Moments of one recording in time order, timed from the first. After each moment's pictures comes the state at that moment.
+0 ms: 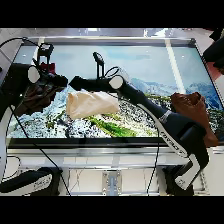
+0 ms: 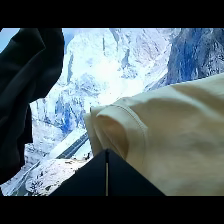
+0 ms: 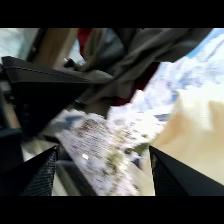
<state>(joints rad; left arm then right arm) -0.16 -1.25 1.33 1.65 -1.02 -1.54 0.64 -1.80 1.75 -0.66 0.67 1.39</state>
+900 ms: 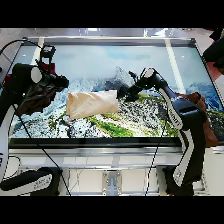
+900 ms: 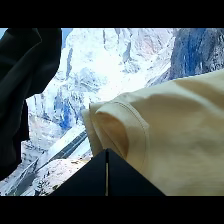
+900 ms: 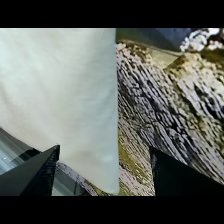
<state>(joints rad) -0.16 -1.28 1.32 1.65 -1.02 -1.54 0.22 -2.06 1.78 -0.80 1.35 1.50</state>
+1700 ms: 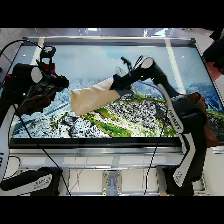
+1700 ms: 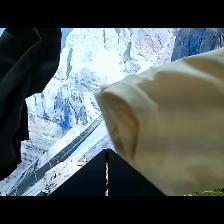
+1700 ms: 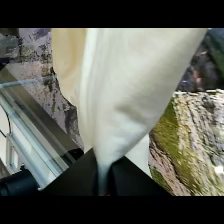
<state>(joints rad) -0.16 -1.29 1.32 1.65 -1.02 -1.54 0.25 -1.97 1.97 -0.74 1.38 1.50</state>
